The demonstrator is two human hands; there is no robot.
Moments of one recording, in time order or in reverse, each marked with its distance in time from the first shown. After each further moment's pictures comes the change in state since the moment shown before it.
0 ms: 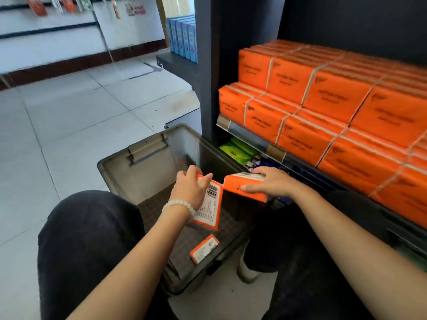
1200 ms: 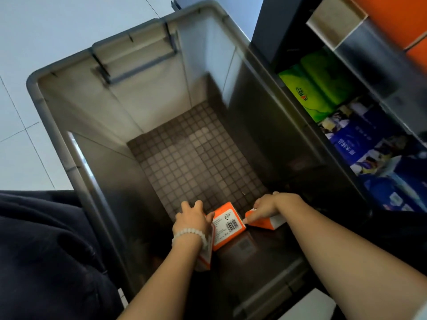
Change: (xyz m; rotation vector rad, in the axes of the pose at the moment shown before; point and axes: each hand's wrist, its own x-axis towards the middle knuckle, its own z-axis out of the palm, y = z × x) left_hand 0.051 -0.191 0.151 0.354 -0.572 -0.593; right_hand 0.187 0.052 0.199 -0.630 -0.967 0.348
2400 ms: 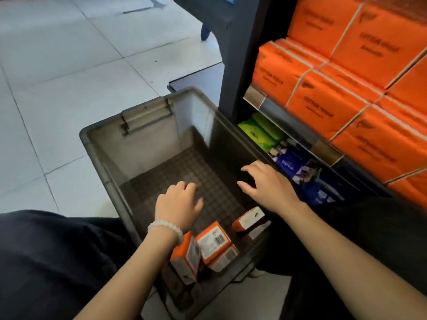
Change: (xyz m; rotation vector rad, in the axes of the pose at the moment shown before) left_hand -0.113 0.006 -0.105 0.156 0.590 0.513; right_hand -0.165 0.023 0.011 0.127 1.248 -0.357
